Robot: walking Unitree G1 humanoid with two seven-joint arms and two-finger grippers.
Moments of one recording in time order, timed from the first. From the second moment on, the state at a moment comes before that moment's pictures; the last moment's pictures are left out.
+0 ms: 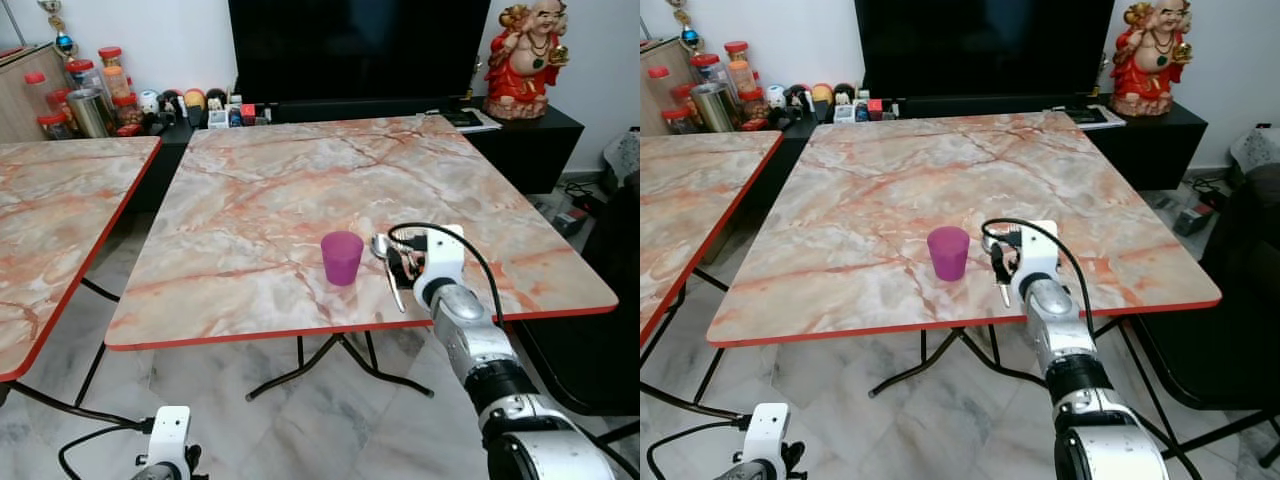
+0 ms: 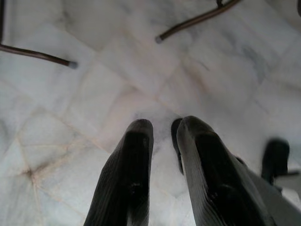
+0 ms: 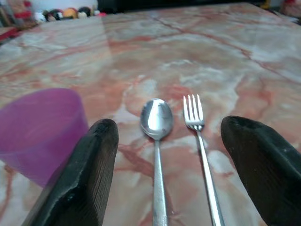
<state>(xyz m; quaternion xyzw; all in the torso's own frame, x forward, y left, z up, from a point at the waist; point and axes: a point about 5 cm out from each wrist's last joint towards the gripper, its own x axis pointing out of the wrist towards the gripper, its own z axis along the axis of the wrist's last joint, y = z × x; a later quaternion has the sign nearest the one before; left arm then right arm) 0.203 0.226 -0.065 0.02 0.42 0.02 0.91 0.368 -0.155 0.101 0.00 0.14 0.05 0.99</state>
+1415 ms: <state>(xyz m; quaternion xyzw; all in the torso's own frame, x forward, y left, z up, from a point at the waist) 0.196 0.226 -0.069 0.02 0.43 0.03 0.90 0.375 -0.146 0.114 -0.02 0.08 0.07 0.99</state>
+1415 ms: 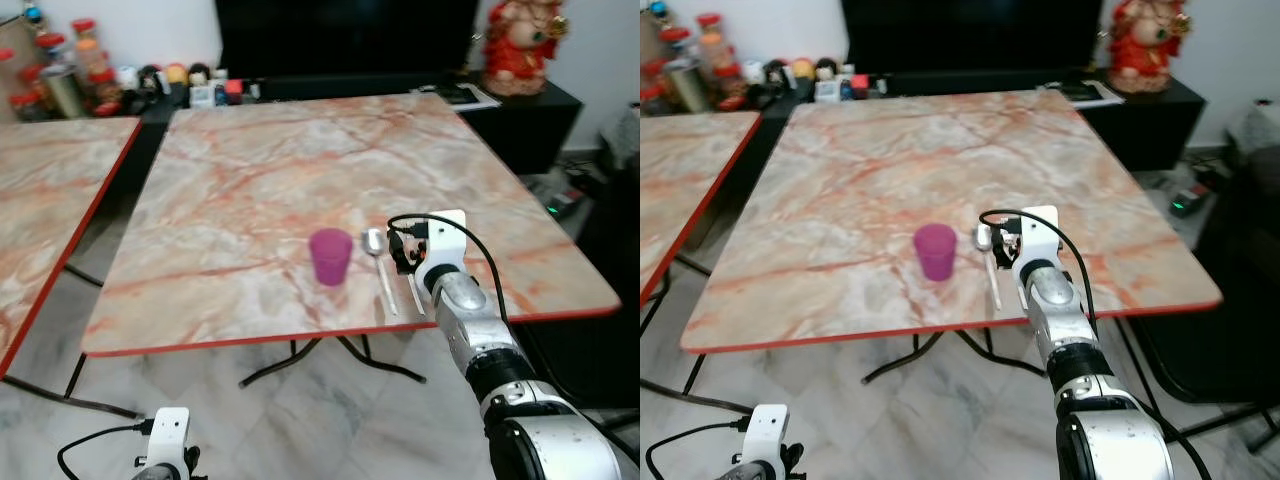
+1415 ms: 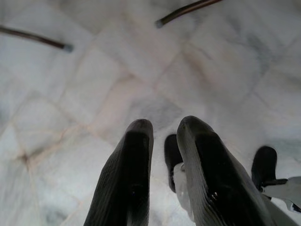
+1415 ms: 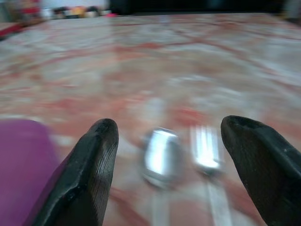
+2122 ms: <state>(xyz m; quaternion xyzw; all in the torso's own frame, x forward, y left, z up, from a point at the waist) 0.195 0.227 -0.070 0.02 0.43 0.03 0.90 0.363 -0.154 0.098 -0.02 0.10 0.07 0.99</state>
